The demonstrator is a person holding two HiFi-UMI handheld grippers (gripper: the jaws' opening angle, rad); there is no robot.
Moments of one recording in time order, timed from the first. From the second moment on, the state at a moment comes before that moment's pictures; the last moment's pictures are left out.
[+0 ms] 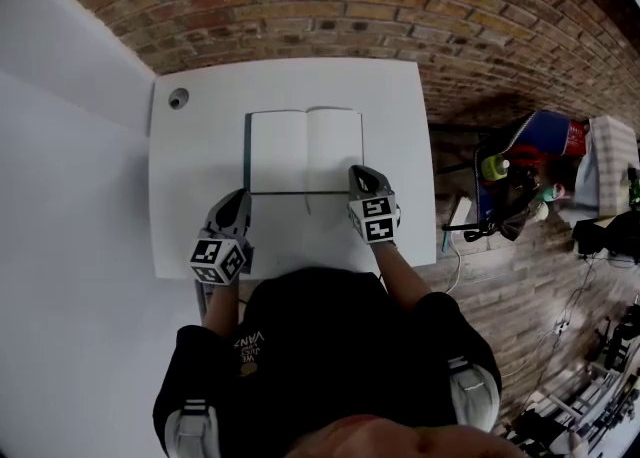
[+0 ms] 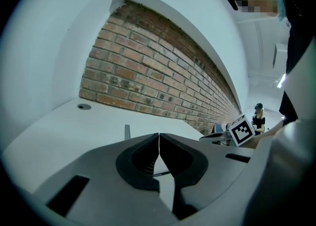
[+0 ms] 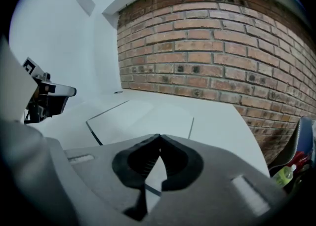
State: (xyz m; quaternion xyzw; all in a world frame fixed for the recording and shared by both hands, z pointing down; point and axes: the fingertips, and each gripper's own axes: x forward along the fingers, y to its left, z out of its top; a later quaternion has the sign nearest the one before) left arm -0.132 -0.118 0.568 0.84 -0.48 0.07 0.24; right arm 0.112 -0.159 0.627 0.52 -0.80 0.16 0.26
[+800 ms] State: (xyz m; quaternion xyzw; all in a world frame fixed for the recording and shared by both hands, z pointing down) left arm -0.152 -0.131 0.639 0.75 -0.52 0.09 0.40; right arm 0.112 -0.149 0.668 0.49 -0.79 0.21 0.31
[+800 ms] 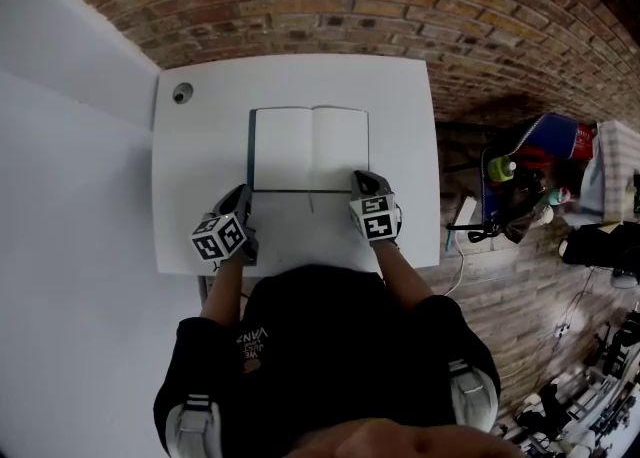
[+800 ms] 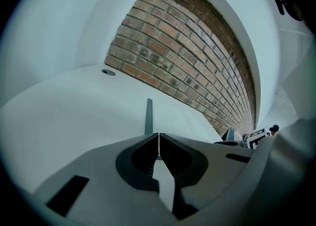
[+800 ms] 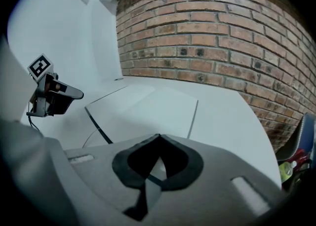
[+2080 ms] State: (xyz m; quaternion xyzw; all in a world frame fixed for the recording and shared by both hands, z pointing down) left arm -0.154 -0.131 0.667 0.68 -0.56 0.17 0.44; right arm 0.113 -0.149 0.672 0.49 -0.79 0.21 0.30
